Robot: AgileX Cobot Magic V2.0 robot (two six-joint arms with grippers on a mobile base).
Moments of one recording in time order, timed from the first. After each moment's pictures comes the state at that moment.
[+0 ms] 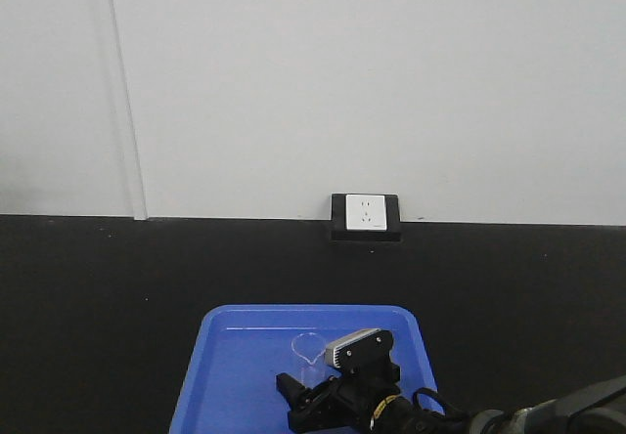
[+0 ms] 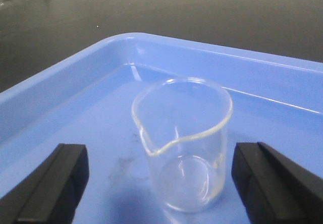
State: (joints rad) left arm -0.06 -0.02 0.03 0.11 0.39 0.02; right arm 0.42 2.28 -1.15 -0.31 -0.80 0.32
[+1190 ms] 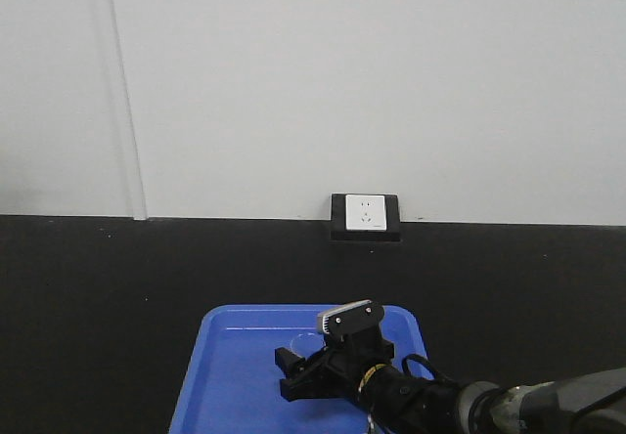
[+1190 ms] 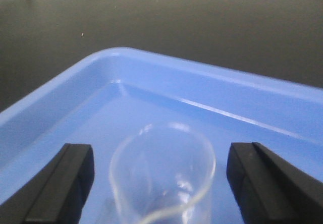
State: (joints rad) left arm -0.06 -0.02 0.03 0.11 0.39 0.02; right arm 0.43 2.27 -1.28 -0.30 -0.61 0.37
